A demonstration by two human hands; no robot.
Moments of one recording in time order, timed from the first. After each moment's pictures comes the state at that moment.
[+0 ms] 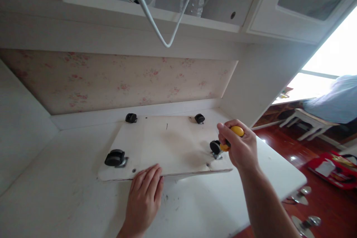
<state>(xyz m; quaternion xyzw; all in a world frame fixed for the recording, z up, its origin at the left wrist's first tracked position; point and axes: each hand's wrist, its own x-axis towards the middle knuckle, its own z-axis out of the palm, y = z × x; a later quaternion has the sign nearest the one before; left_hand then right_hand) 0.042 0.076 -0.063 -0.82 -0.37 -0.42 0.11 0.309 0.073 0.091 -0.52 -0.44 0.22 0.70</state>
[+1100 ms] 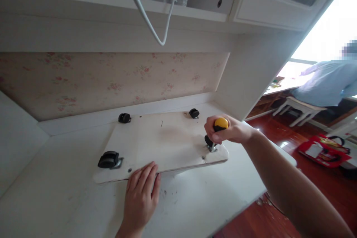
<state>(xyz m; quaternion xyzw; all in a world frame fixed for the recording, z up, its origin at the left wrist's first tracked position) 0.042 0.078 -0.067 -0.83 -0.36 -0.41 0.12 0.363 0.091 0.115 -0.40 -0.64 0.55 0.35</state>
